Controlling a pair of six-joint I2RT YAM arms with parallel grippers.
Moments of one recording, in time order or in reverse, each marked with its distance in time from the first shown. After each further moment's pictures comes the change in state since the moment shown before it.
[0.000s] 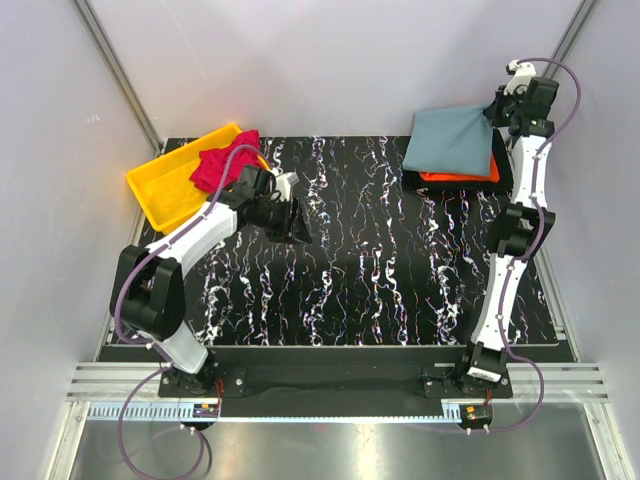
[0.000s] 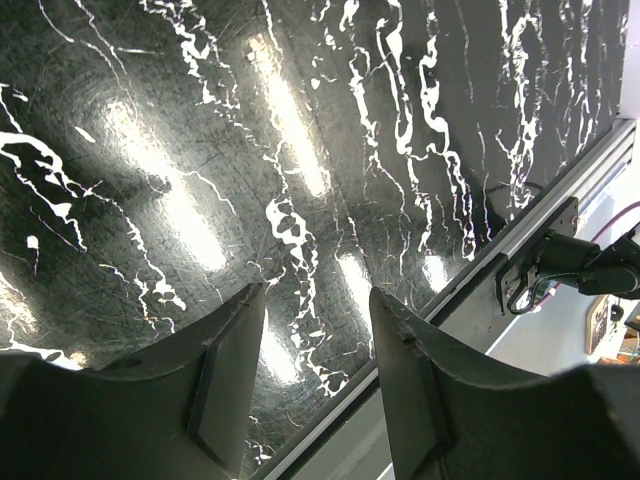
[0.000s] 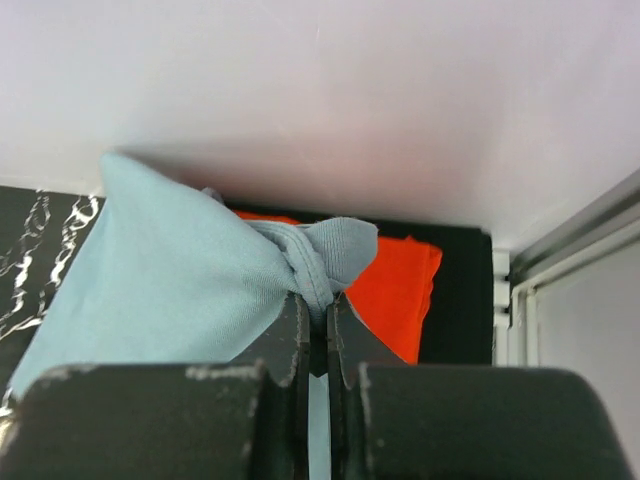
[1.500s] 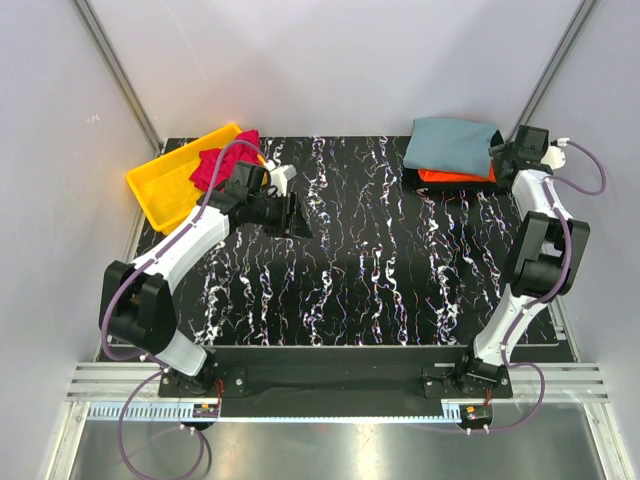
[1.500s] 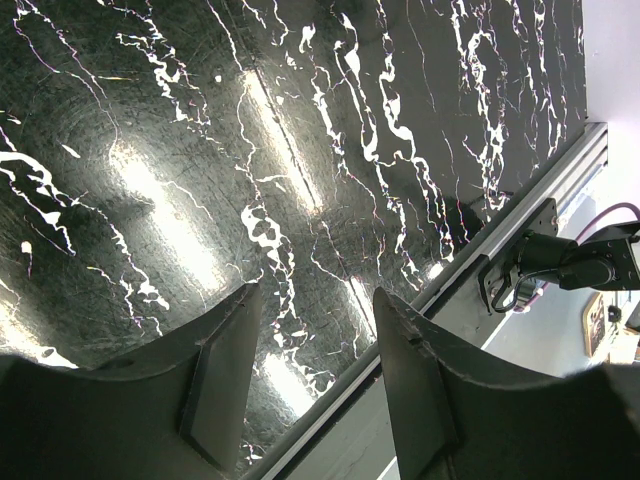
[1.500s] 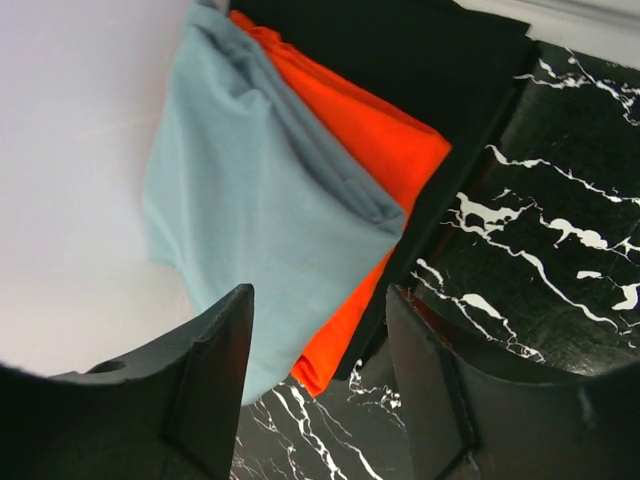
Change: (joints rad) left arm -0.006 -0.089 0.000 0.003 0.008 -0.006; right arm 0.016 -0.724 -1.248 0.285 0.536 1.170
